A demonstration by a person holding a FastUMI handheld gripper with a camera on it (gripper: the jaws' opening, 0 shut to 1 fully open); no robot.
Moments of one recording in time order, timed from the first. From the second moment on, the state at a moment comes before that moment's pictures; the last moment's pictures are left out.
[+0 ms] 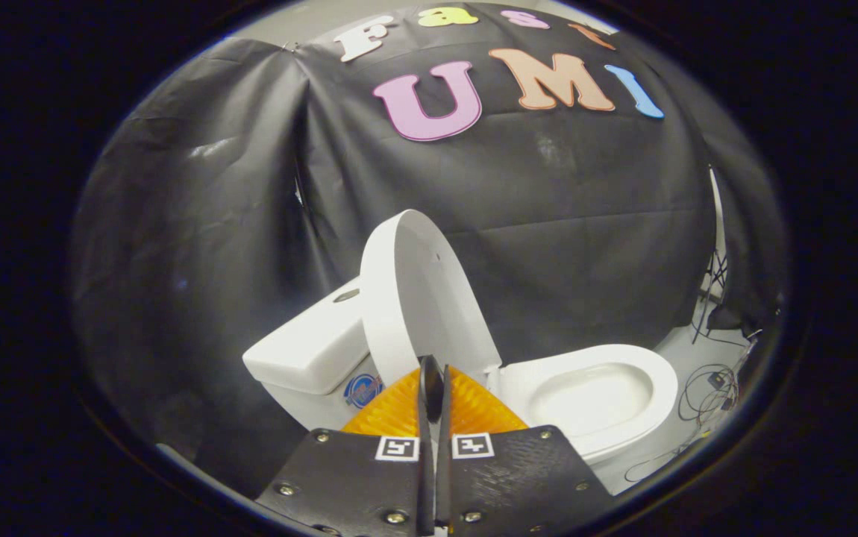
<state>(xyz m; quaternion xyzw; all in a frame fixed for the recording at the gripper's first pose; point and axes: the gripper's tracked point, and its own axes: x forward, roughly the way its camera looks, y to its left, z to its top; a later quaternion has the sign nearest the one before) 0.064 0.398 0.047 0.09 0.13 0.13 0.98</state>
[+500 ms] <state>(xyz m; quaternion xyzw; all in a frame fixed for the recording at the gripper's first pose) 0.056 0.402 0.050 0.07 0.11 0.16 0.98</state>
